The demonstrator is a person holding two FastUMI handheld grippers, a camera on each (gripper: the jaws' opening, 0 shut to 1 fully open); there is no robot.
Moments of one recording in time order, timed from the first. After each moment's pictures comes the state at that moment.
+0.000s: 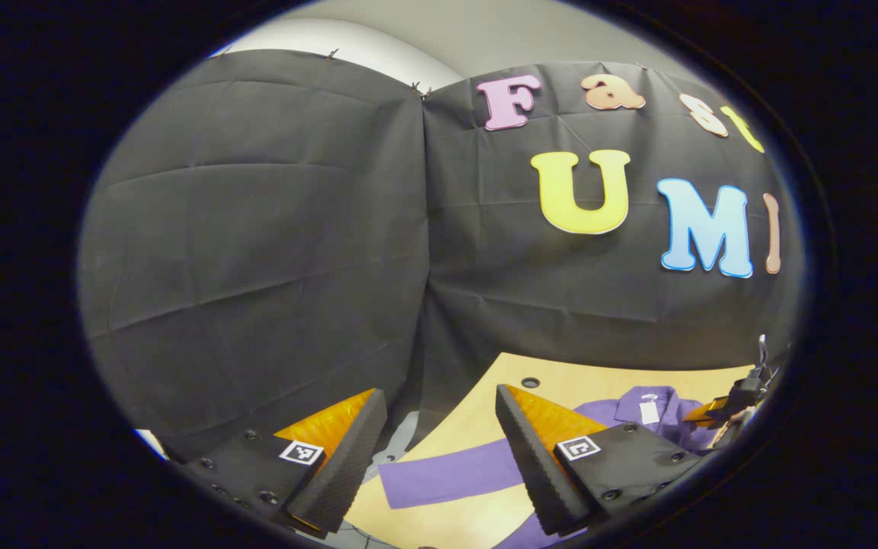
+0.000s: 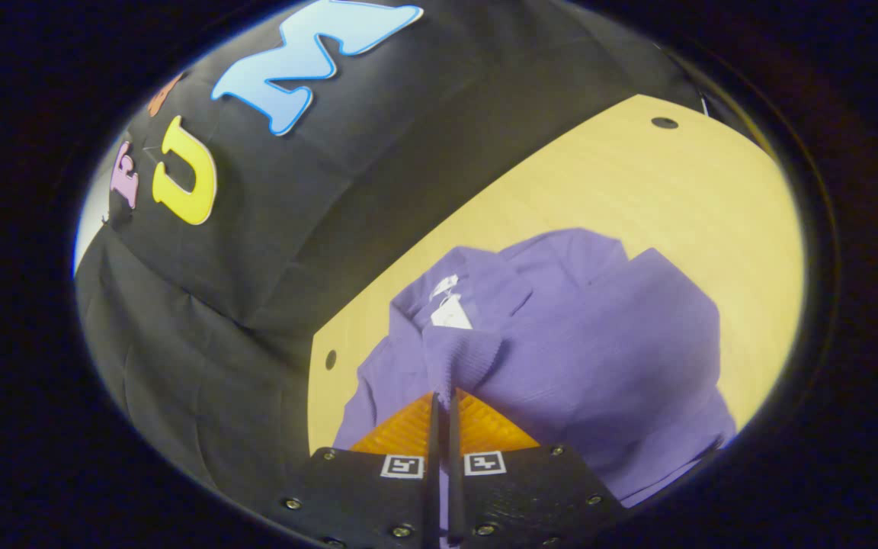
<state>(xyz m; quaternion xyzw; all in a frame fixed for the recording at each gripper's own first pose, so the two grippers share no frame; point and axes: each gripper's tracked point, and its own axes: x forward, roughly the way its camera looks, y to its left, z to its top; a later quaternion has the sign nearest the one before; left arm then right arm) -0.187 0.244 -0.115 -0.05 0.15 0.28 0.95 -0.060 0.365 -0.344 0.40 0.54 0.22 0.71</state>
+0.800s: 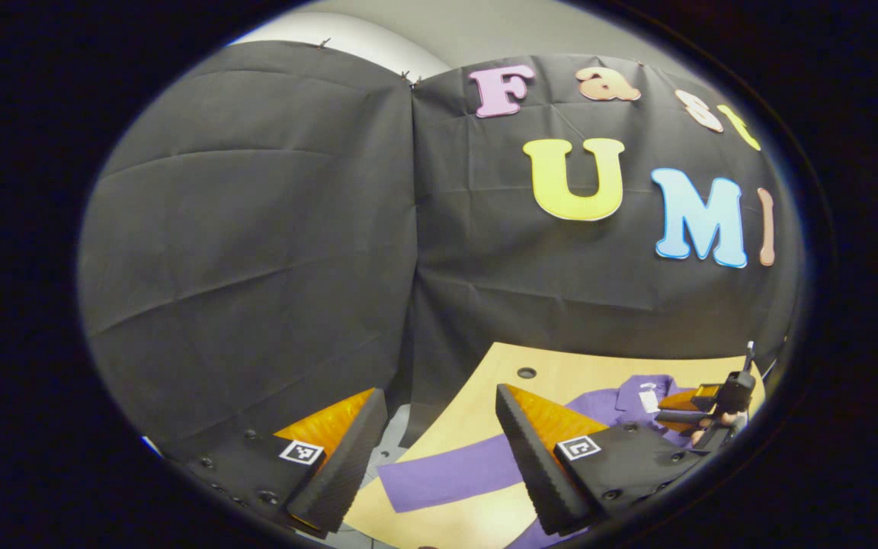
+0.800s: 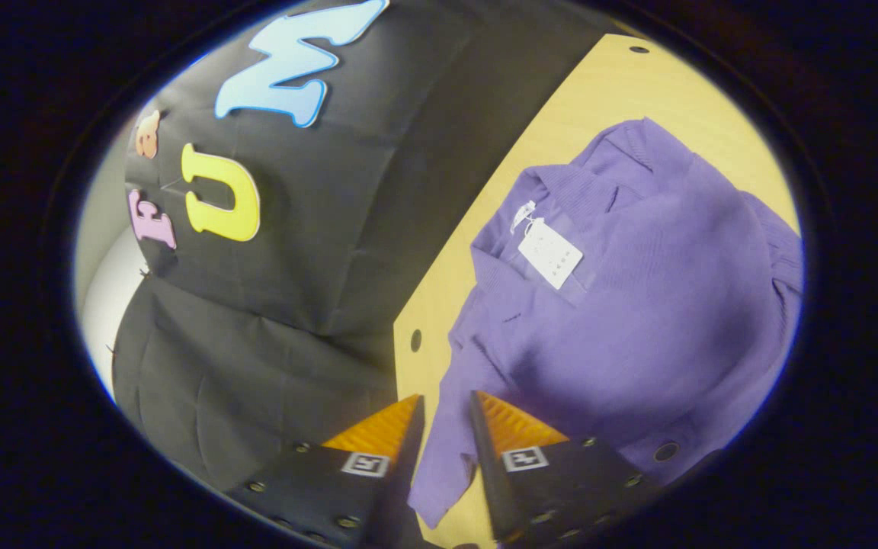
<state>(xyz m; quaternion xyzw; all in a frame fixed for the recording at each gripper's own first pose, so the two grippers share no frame) -0.171 0.257 -0.140 -0.06 0.17 0.25 0.95 -0.089 0.432 -0.295 0.52 0.52 0.26 0.63</state>
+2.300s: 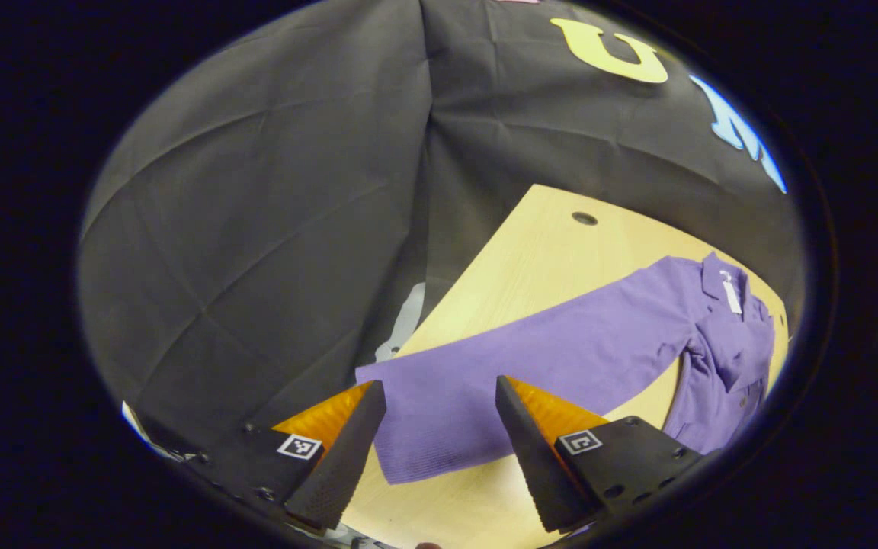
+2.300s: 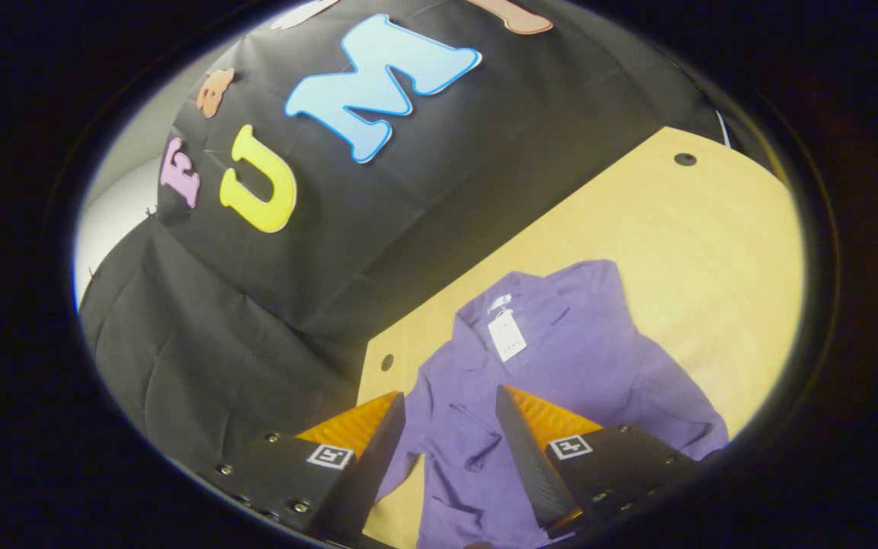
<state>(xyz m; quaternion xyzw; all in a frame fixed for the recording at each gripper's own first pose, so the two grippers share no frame) -0.165 0.309 -0.478 -0.12 0.41 0.27 0.86 -0.066 0.310 -0.257 0.41 0.46 0.26 0.75</state>
